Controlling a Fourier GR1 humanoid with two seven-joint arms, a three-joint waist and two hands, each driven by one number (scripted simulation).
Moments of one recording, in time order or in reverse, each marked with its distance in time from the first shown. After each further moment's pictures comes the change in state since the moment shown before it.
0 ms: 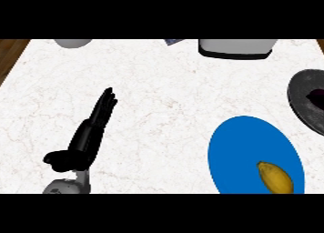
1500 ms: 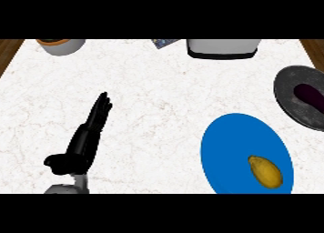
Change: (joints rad) left arm 0.038 -0.008 0.017 0.009 -0.022 0.028 -0.009; right arm 0.328 -0.102 -0.150 -0.057 -0.379 0.619 -0.430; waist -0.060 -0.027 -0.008
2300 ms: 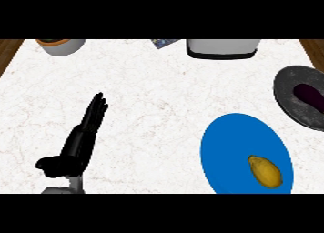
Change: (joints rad) left arm 0.018 0.009 0.019 -0.025 0.010 -0.017 0.002; right arm 0.120 0.022 0.114 -0.103 -0.072 -0.059 0.011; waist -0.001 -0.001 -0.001
